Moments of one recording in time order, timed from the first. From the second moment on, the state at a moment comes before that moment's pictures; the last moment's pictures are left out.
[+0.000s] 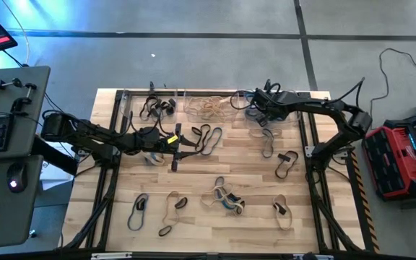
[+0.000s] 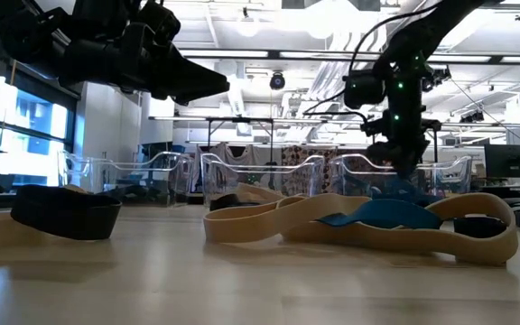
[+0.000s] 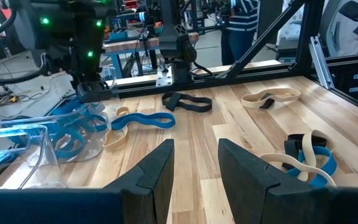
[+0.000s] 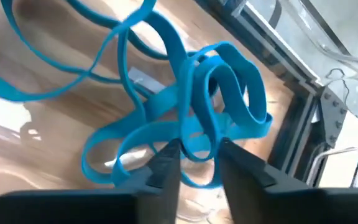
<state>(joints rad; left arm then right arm) 0.06 1.37 0.41 0.83 0.08 0.14 -0.62 1.55 0.97 -0.83 0.52 0.32</state>
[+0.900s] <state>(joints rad) 0.06 1.37 0.41 0.83 0.08 0.13 -0.92 1.44 0.97 -0.85 0.46 0.27</state>
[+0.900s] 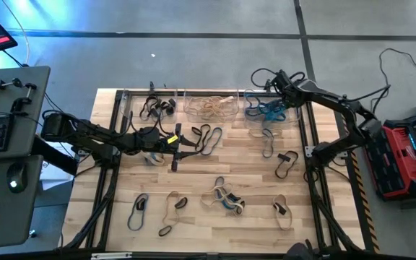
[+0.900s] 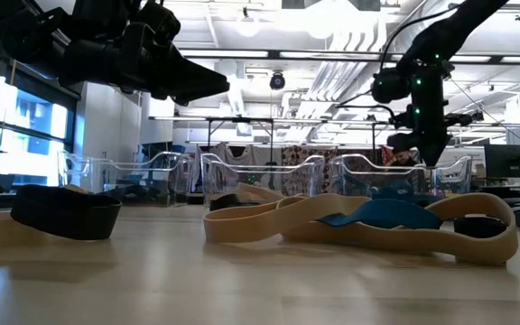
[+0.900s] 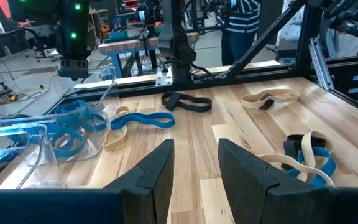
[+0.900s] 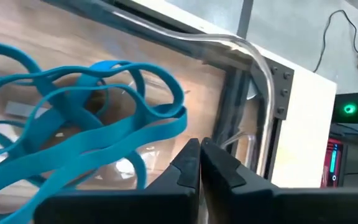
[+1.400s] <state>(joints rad) 0.06 1.37 0.41 0.83 0.08 0.13 -0.86 1.42 0.97 -0.89 0.51 0.31</state>
